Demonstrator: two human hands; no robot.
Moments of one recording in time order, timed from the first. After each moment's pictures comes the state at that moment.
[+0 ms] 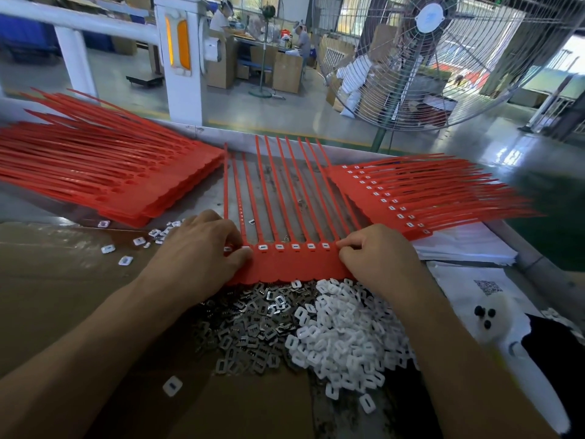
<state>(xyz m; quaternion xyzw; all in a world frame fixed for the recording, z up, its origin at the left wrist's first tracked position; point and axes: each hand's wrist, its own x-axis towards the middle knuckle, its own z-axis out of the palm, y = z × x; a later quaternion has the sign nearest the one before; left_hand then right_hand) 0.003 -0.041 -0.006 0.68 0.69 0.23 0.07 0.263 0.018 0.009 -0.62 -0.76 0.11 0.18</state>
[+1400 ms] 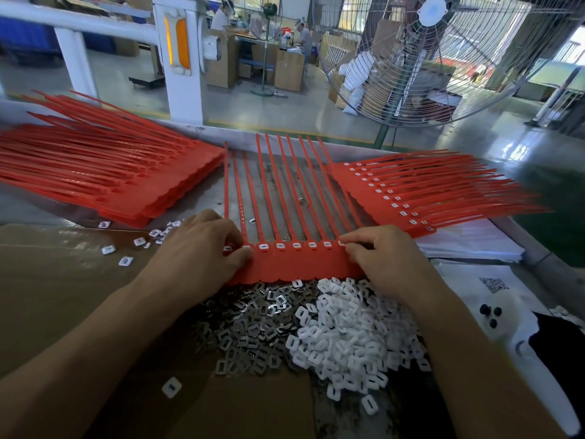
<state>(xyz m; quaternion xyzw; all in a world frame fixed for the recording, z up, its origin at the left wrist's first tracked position) 0.002 -0.041 -0.007 0.68 0.69 0.24 0.08 0.277 0.020 0.002 -0.59 -0.75 0.18 0.24</state>
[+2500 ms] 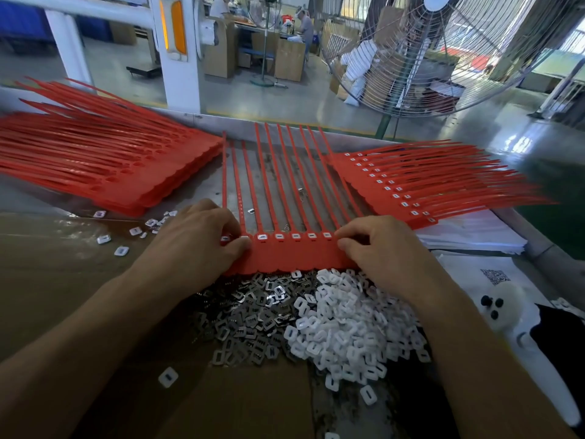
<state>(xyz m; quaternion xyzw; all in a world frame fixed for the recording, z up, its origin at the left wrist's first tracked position) 0.001 -0.040 -0.007 0.68 0.70 0.22 0.08 0.271 0.010 0.011 -0.56 -0.79 0.15 0.20</state>
